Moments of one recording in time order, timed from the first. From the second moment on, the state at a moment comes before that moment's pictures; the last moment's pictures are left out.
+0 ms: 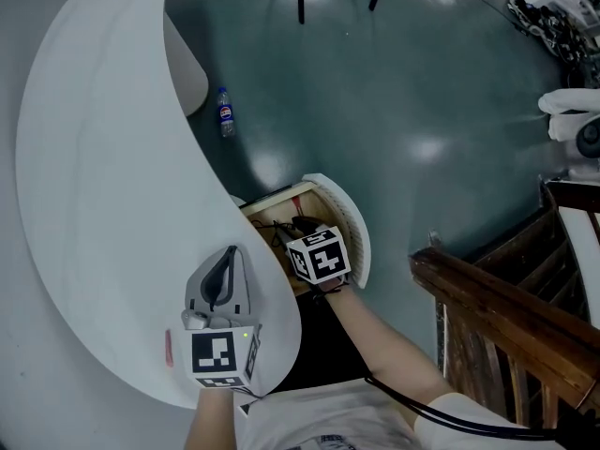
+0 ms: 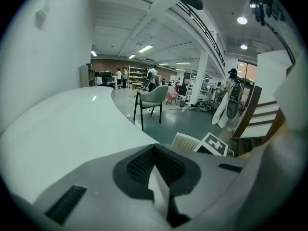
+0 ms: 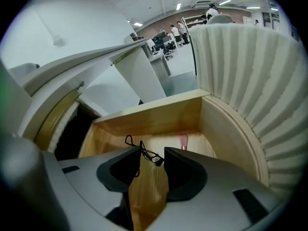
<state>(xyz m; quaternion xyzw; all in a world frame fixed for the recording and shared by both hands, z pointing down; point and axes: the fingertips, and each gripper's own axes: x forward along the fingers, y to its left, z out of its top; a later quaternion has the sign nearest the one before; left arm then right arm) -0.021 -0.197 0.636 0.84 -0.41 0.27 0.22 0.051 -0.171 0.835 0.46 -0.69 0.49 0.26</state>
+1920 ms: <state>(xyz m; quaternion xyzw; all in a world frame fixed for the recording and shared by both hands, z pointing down) -0.027 -0.197 0.641 0.84 -0.42 0.28 0.21 0.067 -0.172 0.871 0.49 -0.67 0.48 0.27</state>
